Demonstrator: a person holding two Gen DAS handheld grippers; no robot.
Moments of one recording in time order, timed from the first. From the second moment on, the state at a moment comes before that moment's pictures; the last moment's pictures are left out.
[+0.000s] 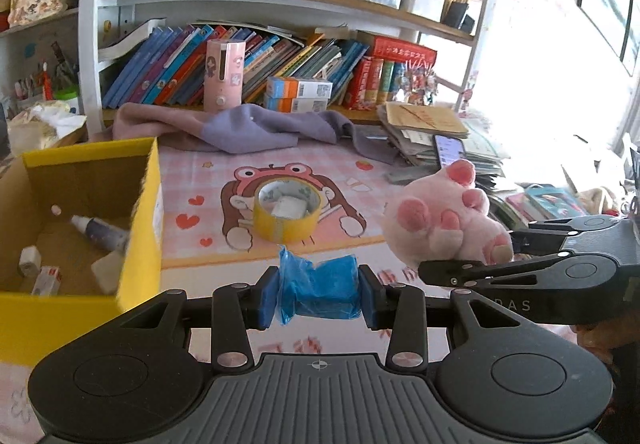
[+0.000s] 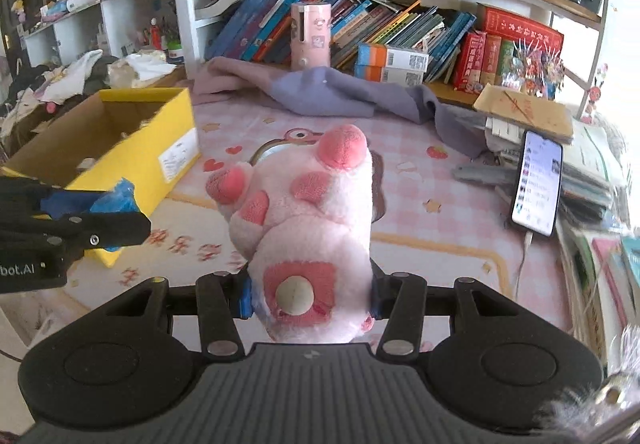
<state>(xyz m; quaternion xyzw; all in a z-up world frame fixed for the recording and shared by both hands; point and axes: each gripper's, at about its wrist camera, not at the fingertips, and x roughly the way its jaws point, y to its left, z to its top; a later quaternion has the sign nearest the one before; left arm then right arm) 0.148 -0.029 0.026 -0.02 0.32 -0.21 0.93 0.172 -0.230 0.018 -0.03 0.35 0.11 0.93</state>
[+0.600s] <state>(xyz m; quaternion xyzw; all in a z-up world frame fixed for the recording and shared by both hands) 0.063 0.068 0.040 -0.04 0.28 -0.20 0.94 0.072 -0.129 0.041 -0.05 0.33 0.13 0.93</state>
